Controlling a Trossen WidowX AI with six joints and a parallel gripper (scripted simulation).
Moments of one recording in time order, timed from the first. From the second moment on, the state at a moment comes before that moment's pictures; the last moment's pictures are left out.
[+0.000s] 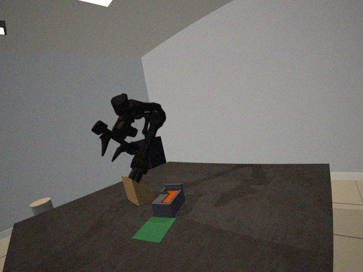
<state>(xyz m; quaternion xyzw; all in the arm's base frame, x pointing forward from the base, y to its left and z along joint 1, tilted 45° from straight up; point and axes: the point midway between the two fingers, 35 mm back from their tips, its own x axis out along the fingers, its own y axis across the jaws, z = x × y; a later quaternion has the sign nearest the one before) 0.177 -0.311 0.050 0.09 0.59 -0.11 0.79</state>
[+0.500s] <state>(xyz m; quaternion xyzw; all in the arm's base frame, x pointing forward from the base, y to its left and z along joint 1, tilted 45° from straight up) 0.218 -0.058 0.111 0.16 0.55 0.28 0.77</state>
